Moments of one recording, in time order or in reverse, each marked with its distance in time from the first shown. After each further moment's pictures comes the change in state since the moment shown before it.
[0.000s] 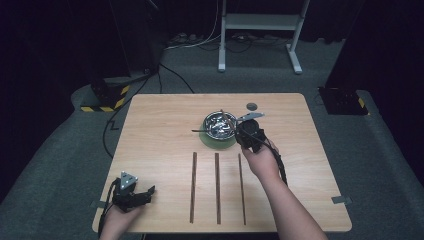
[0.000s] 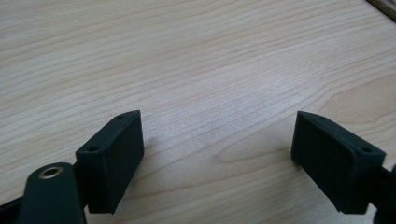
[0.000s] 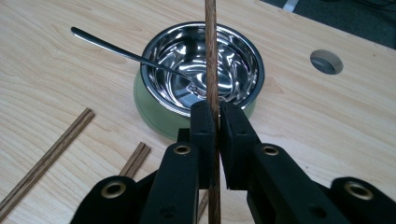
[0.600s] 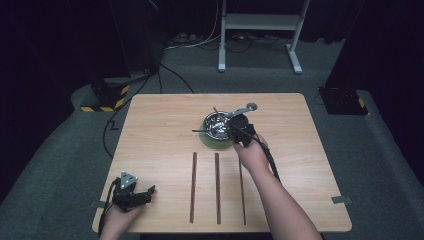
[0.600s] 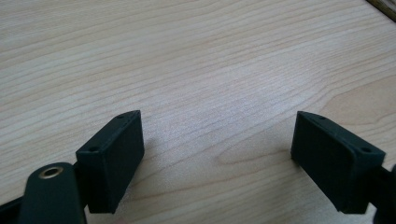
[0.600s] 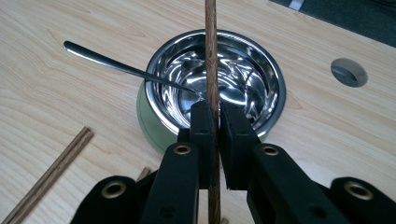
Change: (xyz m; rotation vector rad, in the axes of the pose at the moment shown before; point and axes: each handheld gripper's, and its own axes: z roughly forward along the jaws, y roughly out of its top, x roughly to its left) left arm 0.001 0.001 0.001 -0.004 -0.003 0.002; right arm 0.011 0.019 0.037 0.027 0.007 -0.002
